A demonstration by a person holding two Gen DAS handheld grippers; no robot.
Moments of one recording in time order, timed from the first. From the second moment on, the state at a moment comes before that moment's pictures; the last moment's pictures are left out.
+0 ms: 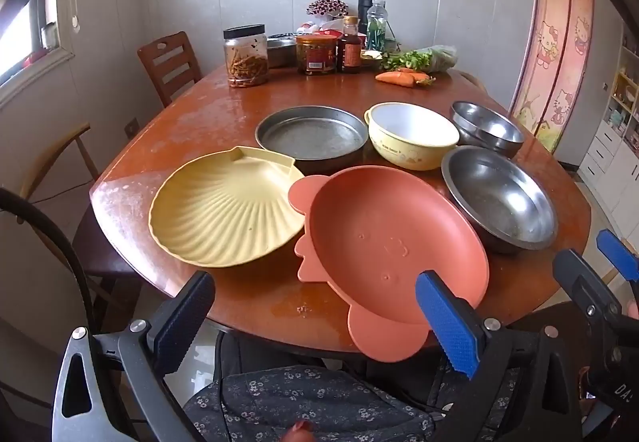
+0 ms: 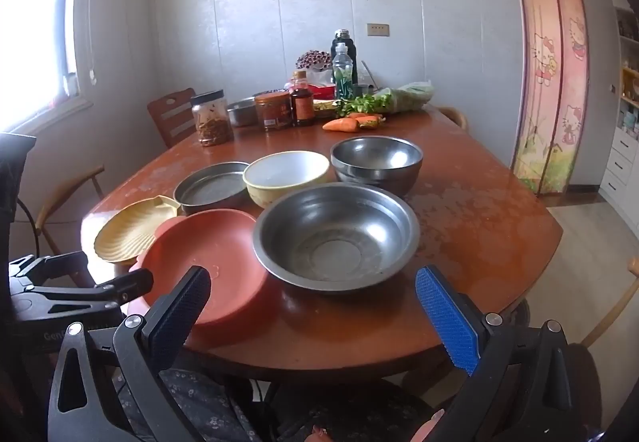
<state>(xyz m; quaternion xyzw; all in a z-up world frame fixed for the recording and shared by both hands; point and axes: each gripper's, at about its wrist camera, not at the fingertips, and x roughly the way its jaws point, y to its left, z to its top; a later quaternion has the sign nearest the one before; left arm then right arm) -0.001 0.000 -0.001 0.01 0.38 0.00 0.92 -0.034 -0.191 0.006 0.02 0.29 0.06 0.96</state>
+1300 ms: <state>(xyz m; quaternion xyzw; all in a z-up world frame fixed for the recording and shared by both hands) -0.004 0.001 -0.002 0.01 0.40 0.00 0.92 -0.036 -0.176 -0.002 -0.01 0.31 0.08 0.95</state>
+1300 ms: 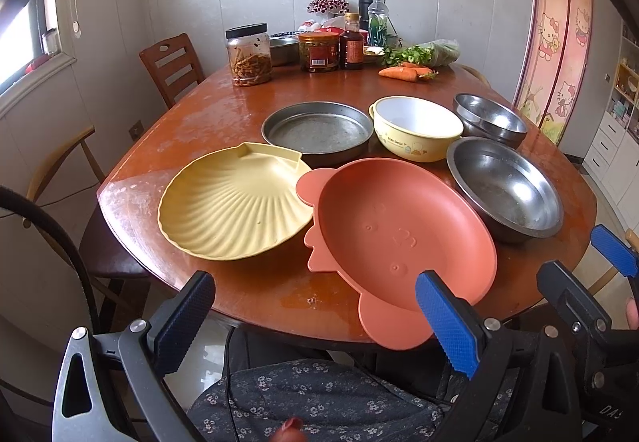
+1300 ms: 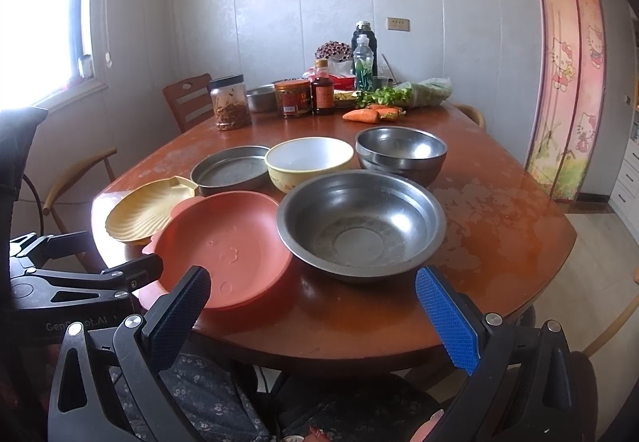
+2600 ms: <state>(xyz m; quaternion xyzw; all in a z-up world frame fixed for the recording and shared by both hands) -0.005 0.010 -0.002 0.00 0.40 0.00 0.92 -0.035 -0.177 -0.004 -0.01 0.31 0.08 0.95</state>
